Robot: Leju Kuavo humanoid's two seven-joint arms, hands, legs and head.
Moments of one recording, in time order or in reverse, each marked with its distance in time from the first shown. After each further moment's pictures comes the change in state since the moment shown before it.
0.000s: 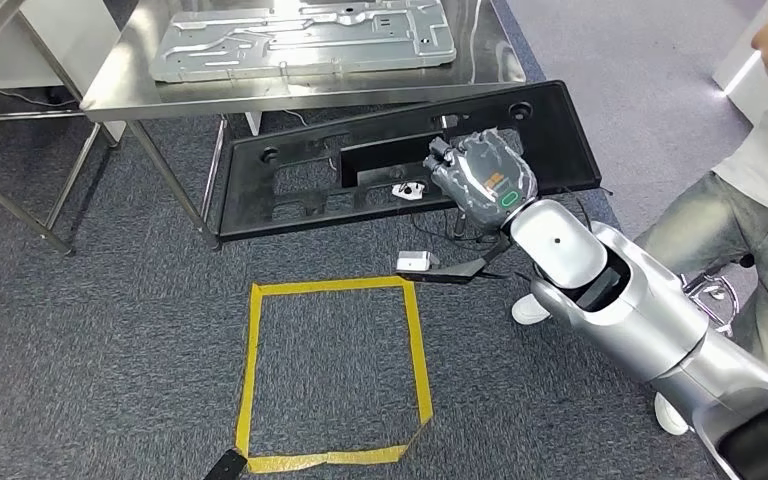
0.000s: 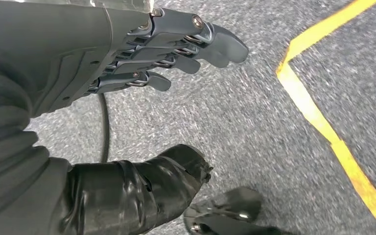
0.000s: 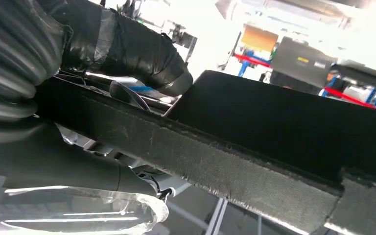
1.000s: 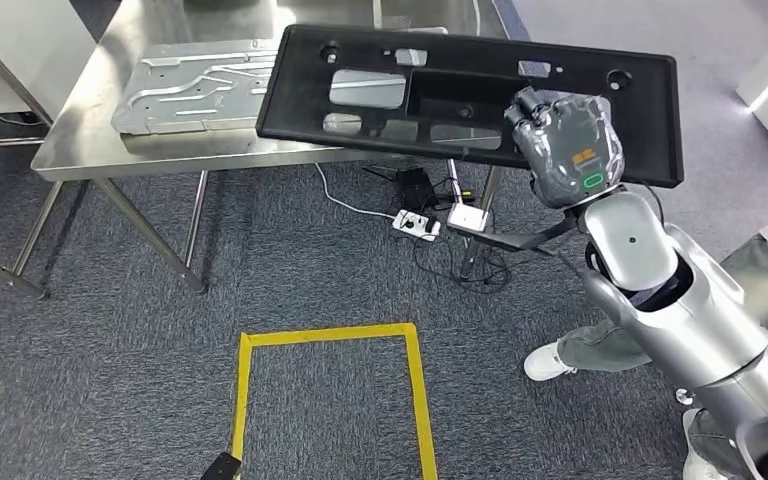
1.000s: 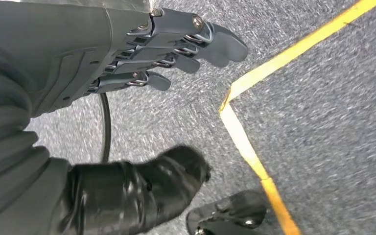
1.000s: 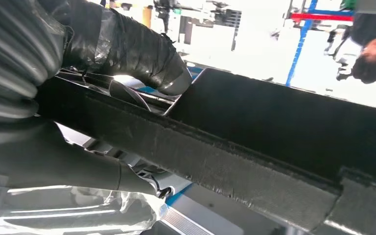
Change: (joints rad) left arm 0.003 0.007 -0.003 0.000 0.005 0.003 -0.004; right arm 0.086 -0.107 -0.182 -0.074 0.060 -0.184 0.122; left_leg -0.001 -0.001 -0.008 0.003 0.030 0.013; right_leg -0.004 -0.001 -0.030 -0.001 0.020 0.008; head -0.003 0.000
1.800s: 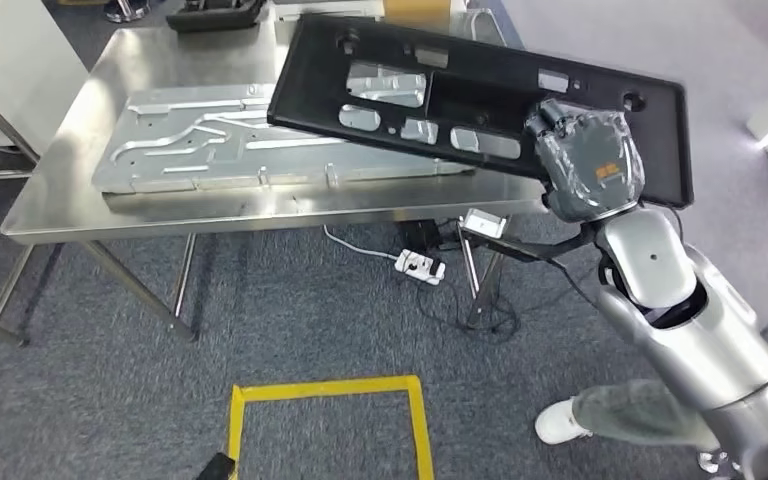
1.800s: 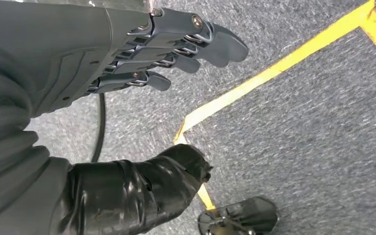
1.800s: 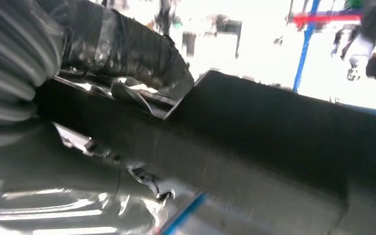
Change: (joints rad) left arm -0.003 0.003 0.000 0.001 0.016 0.007 -0.004; right arm 0.103 -0.023 -0.099 -0.046 -0.050 -0.015 -0.008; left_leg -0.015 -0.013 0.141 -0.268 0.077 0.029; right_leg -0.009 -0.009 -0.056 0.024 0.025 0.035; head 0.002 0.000
